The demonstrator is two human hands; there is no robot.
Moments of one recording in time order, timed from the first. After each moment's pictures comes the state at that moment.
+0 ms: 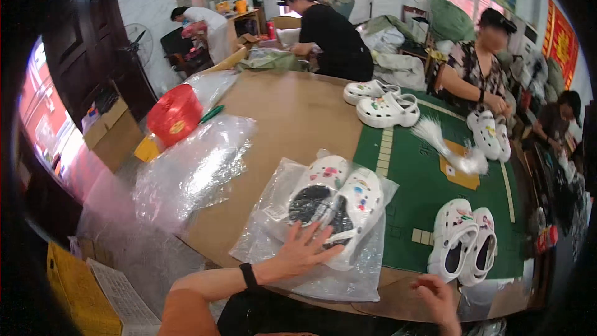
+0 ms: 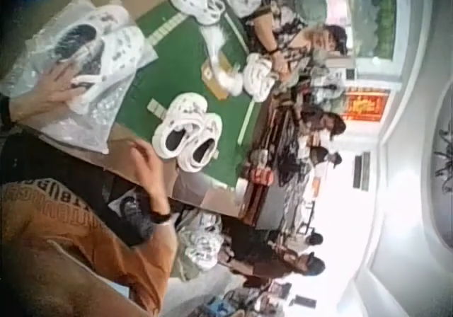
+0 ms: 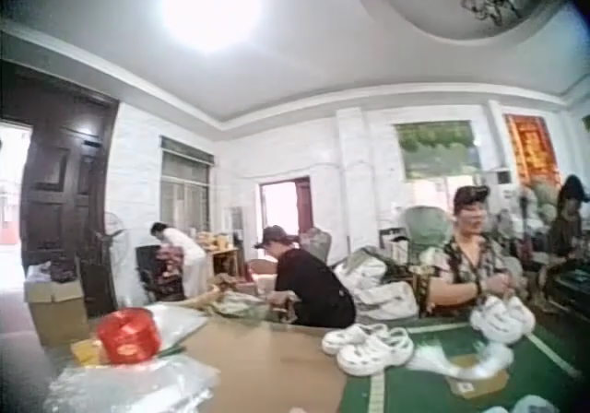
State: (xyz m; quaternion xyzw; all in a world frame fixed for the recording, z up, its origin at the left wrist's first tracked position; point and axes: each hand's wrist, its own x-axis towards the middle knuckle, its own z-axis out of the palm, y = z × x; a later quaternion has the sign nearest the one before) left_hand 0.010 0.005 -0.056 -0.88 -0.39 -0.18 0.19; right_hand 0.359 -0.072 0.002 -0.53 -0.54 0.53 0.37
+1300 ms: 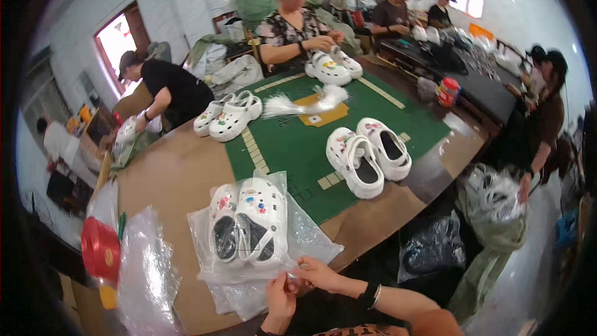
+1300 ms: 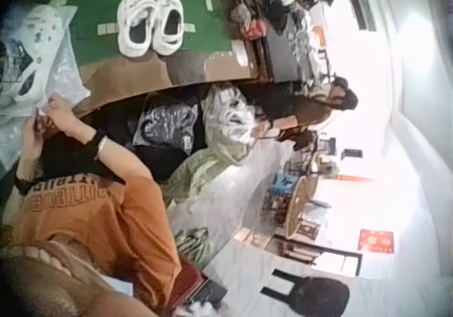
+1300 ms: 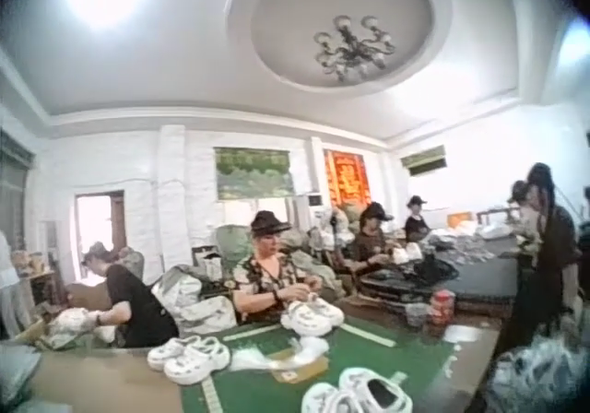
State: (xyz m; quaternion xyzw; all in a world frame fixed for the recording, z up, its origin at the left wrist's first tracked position) left_hand 0.030 -0.072 -0.077 -0.21 -0.43 -0.42 -0.77; right_hand 0.170 -0.089 -0.081 -0.46 -0.32 0.69 0.47
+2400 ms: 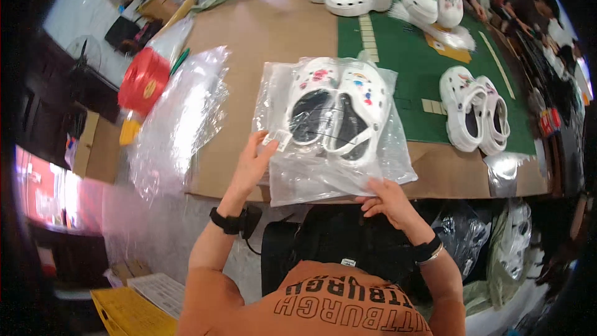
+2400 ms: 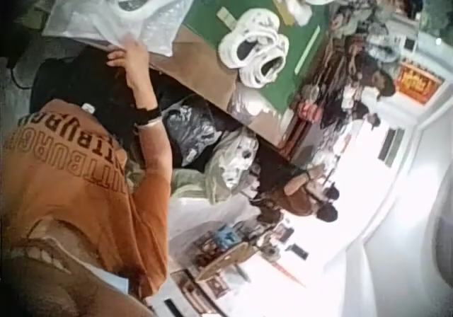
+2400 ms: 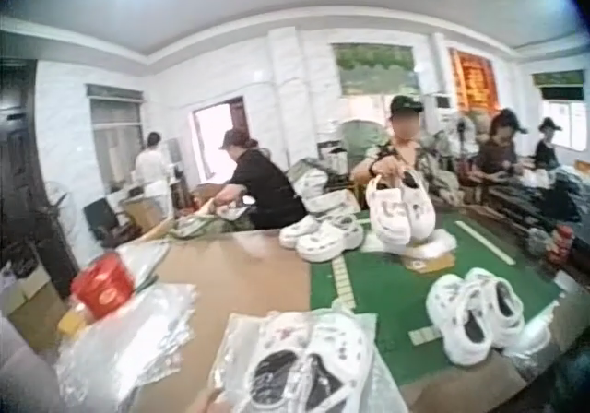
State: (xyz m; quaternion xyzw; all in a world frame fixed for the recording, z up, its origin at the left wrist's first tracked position) left_hand -0.114 -0.029 -0.050 -0.57 -0.62 -0.38 -0.37; right_hand 0.193 -0.104 -0.058 -0.49 -0.29 0.76 0.31
